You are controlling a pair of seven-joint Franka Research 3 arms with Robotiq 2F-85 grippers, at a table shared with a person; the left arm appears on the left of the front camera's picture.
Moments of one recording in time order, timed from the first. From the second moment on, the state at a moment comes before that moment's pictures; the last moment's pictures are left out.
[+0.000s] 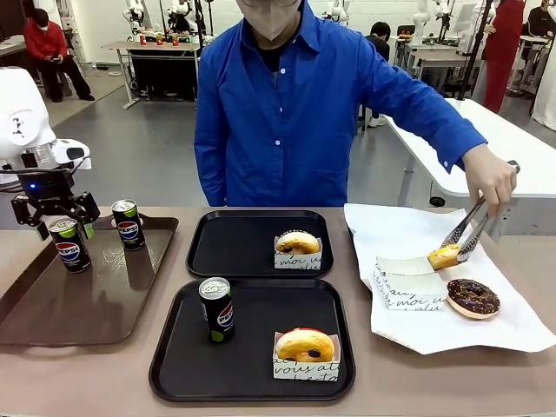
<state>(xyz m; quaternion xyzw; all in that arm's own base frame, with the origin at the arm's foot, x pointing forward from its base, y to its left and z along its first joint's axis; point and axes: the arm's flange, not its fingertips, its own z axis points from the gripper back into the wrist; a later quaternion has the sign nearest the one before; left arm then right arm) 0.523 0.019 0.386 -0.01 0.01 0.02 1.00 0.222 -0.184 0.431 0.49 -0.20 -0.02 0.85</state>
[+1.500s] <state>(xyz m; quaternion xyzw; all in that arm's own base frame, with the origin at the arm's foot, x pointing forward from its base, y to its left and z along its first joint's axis) 0.445 -0.006 0.482 0.02 0.01 -0.03 1.00 0.222 -0.184 0.431 0.49 -0.20 -0.02 0.85</state>
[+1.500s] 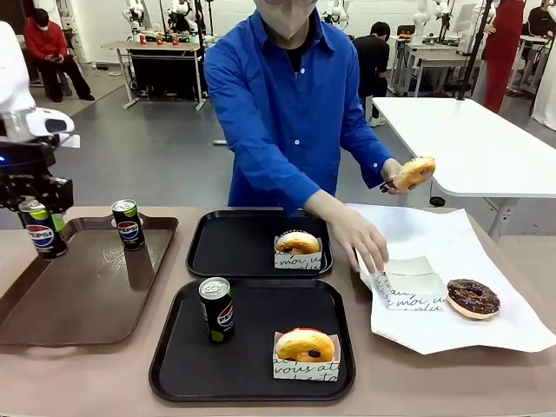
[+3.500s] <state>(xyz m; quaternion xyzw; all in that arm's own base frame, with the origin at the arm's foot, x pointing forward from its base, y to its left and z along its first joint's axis) 0.489 -0.186 0.484 -0.04 -0.07 -0.15 0.99 0.222 -0.184 0.431 0.49 -0.20 -0.02 0.85</state>
